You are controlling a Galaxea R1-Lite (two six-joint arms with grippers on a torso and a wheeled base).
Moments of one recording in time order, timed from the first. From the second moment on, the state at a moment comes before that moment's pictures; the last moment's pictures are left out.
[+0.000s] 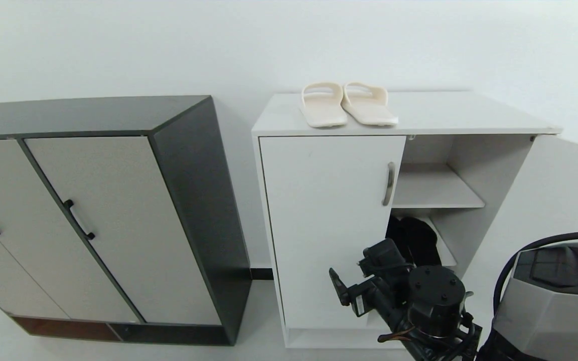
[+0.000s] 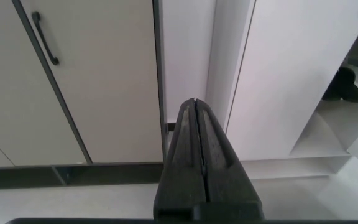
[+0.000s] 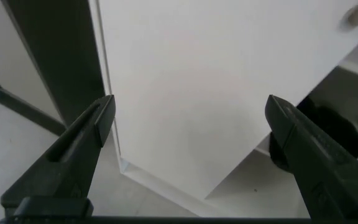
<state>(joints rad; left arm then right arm) 0.00 0.00 0.00 0.00 -0.02 -0.01 0.81 2.15 -0.52 -1.54 -0.42 -0.11</state>
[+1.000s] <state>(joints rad) 0.00 0.00 0.00 0.00 -0.02 -0.01 0.81 2.15 -0.51 -1.54 -0.42 -0.11</state>
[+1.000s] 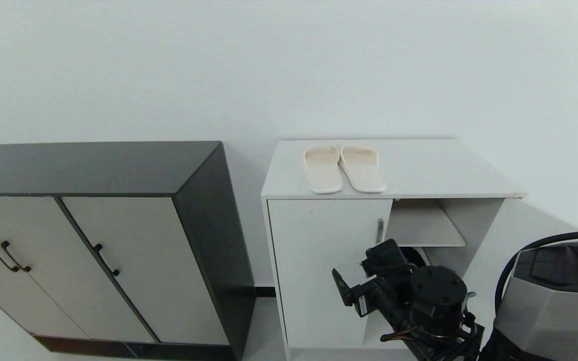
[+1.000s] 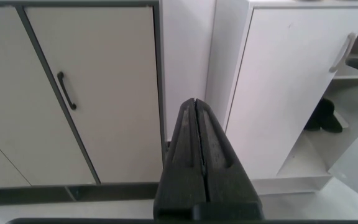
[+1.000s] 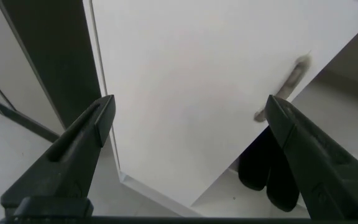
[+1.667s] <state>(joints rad) 0.00 0.00 0.00 0.00 -0.02 -0.01 0.81 2.15 -0.50 -1.57 -0.38 -0.13</state>
